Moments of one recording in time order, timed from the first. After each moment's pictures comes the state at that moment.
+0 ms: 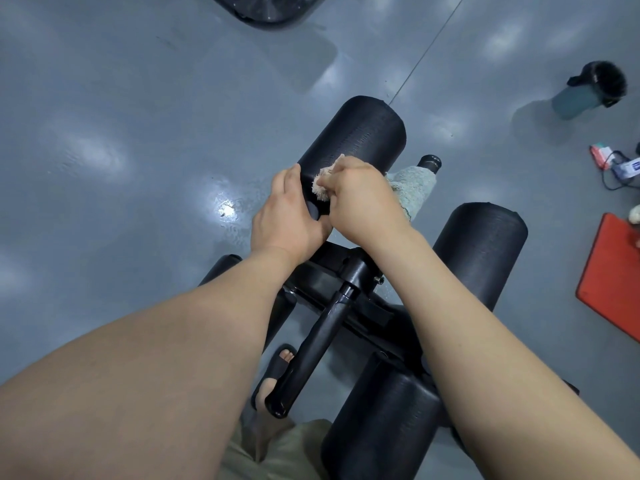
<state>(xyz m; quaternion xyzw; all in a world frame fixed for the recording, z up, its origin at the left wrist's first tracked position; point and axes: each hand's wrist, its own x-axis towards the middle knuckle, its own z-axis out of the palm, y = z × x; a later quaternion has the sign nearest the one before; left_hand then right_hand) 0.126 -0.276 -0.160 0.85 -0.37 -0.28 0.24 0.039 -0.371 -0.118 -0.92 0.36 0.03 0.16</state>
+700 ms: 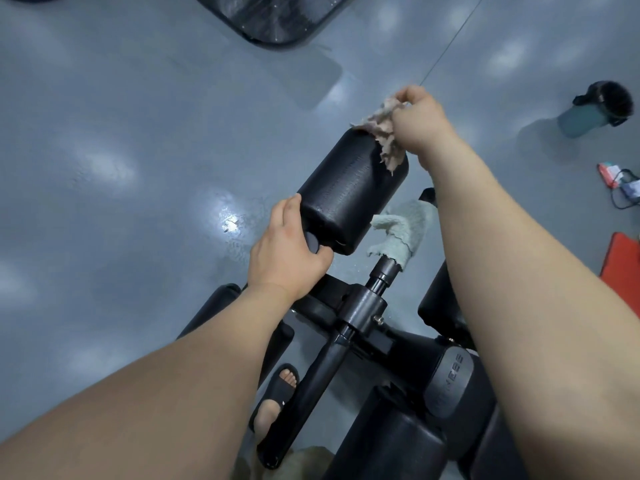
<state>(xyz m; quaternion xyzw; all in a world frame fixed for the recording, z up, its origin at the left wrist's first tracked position) 0.128 -0.277 -0.165 0.85 -0.37 -0.28 0.26 0.073 -0.526 -0.092 -0.69 0.59 -0.08 0.40</state>
